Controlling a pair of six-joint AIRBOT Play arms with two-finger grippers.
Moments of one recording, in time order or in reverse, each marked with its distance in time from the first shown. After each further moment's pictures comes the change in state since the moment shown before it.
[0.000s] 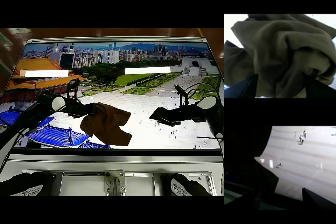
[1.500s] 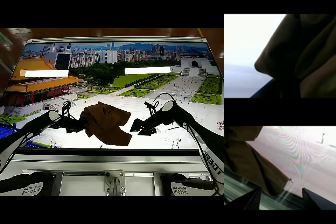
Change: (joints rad) left arm 0.193 -0.080 -0.380 -0.429 0.245 0.298; right arm 0.286 -0.332 -0.023 0.073 -0.069 0.030
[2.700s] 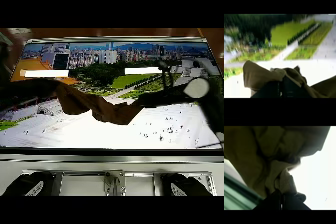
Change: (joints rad) left arm 0.080 0.605 0.444 0.285 -0.120 0.122; right arm 0.057 0.431 0.384 -0.213 -0.002 0.103
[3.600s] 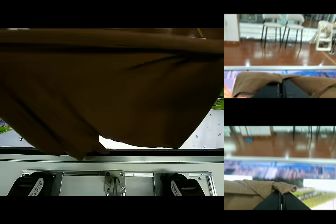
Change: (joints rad) left arm 0.239 0.234 0.392 0.176 -0.187 -0.010; right arm -0.183 0.455 0.296 -0.312 -0.034 0.053
